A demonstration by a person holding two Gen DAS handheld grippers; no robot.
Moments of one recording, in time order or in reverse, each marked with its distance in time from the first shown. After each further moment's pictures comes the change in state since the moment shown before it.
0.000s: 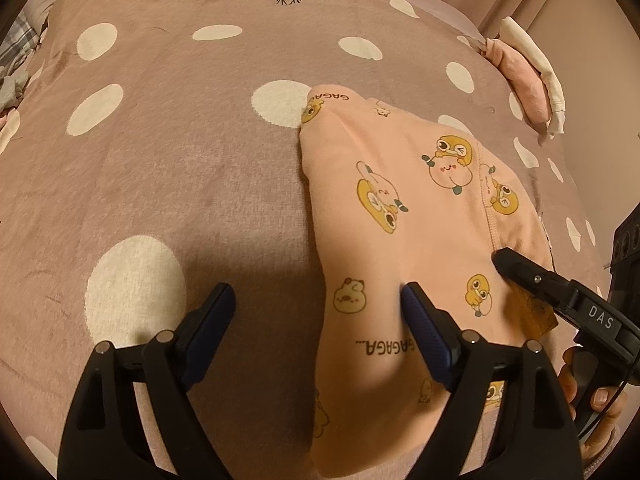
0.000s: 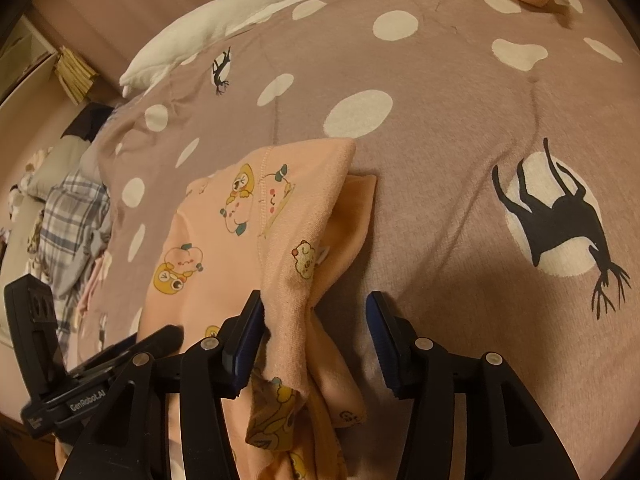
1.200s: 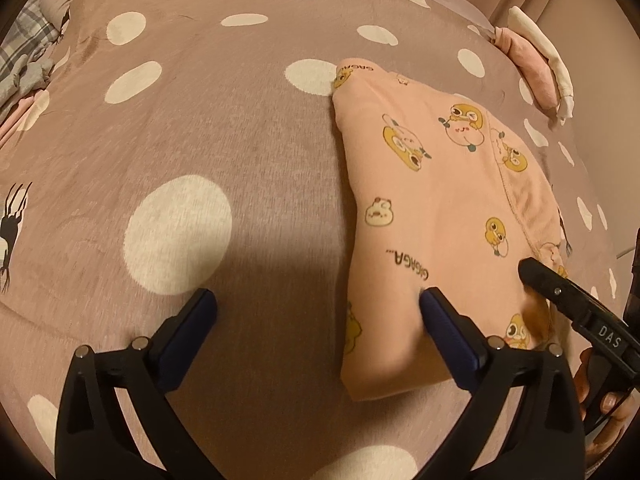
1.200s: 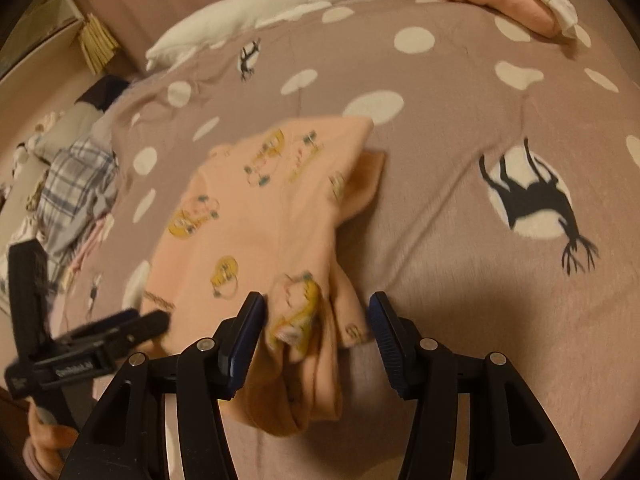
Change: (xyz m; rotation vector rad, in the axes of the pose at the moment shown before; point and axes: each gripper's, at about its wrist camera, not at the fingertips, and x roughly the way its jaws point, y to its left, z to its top) left arm -0.019 0.008 -0.036 -0.002 0.024 0.074; right arm -0.011 0.011 -0.028 -0.126 -0.001 -0.057
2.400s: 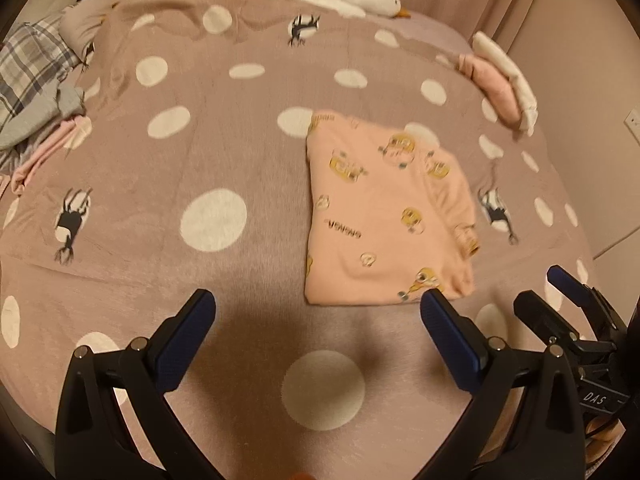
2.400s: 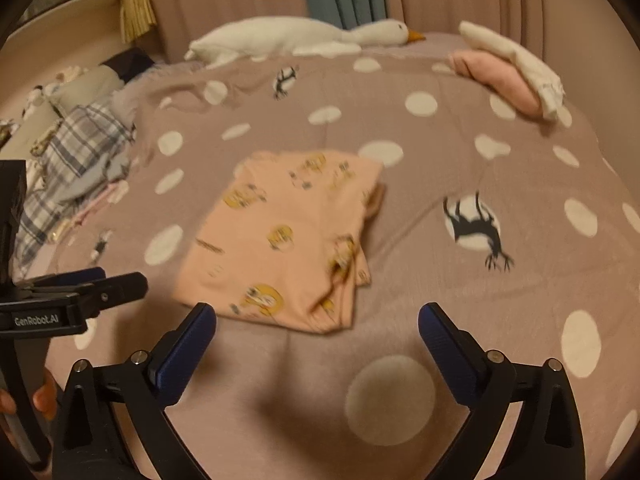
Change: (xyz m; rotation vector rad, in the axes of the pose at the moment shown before) left arm -0.103 -0.029 -0.030 0.011 -0.107 -0.001; right arm -0.094 0.055 -0.028 -0.199 -0.146 -0.101
